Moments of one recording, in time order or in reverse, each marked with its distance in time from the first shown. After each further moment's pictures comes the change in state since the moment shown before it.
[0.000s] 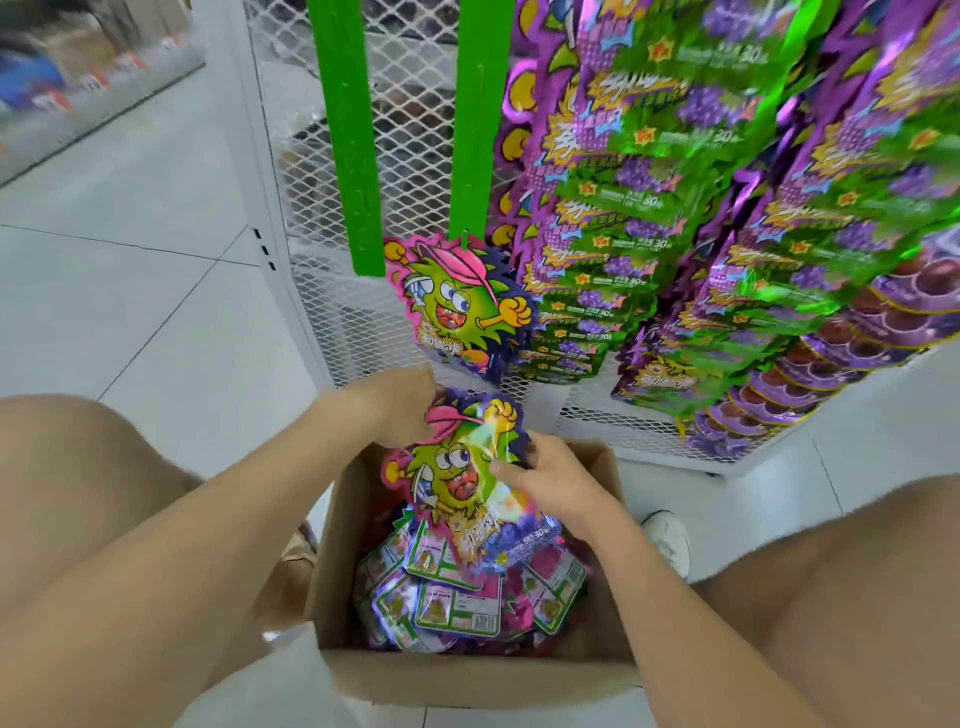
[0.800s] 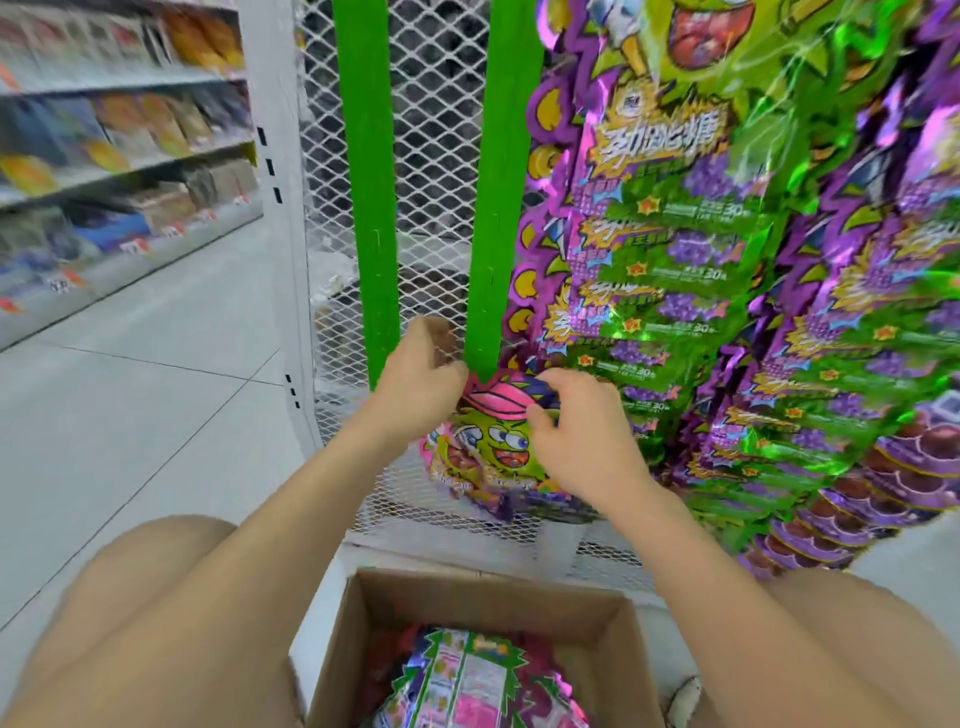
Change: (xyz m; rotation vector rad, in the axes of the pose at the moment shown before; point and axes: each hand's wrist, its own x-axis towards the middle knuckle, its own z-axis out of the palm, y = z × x) left_hand 0.006 0.016 -0.133 -0.968 0.778 -0.010; right_hand 0.016 -0.209 -0.055 -0.786 0.565 -0.569
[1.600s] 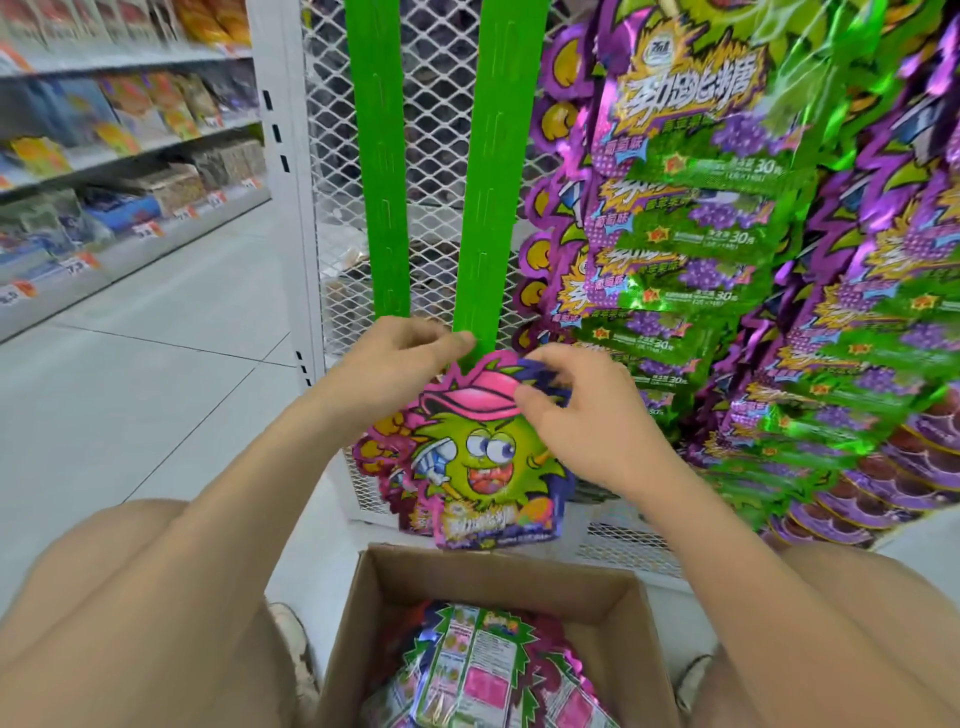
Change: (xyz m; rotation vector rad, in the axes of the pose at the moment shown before) left_hand -0.023 -0.001 -0.040 0.022 -0.207 -0.003; right_hand -0.014 -0.022 -0.015 0.287 -0.085 -0.030
